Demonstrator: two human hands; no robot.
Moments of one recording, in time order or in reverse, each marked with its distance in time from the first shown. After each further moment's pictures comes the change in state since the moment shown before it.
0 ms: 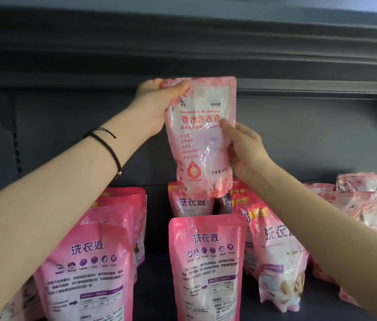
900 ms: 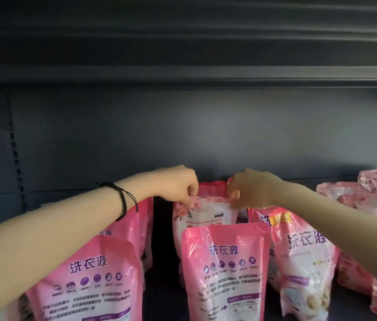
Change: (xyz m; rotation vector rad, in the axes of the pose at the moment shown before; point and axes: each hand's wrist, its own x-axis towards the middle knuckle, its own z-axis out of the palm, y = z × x) left_hand -0.015 -0.107 -0.028 1.510 -0.904 0.079; right_hand 0.003 0.033 -0.026 -1.983 -0.682 -0.008
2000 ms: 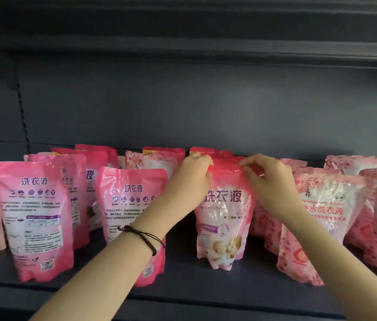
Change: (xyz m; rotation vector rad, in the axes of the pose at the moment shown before) left_hand 0.024 0.205 0.065 -0.350 0.690 -0.280; right_hand -0.113 0.118 0.092 0.786 0.841 0.021
